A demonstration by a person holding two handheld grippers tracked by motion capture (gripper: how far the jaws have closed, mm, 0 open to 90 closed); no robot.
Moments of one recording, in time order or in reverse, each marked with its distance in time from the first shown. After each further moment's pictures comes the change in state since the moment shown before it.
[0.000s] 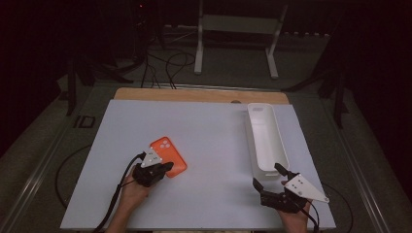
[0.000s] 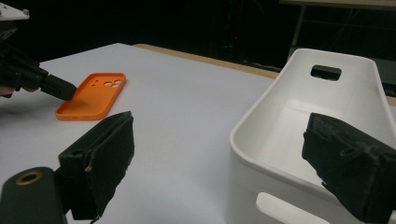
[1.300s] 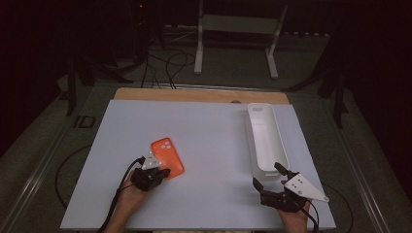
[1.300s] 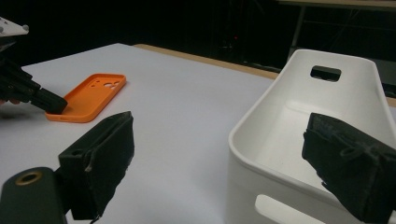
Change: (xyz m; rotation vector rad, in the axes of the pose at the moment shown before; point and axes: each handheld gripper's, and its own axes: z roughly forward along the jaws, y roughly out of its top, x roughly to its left) left arm -0.001 -0.014 -0.003 0.111 0.008 -0.049; right arm -0.001 0.000 0.001 -0.001 0.001 -0.002
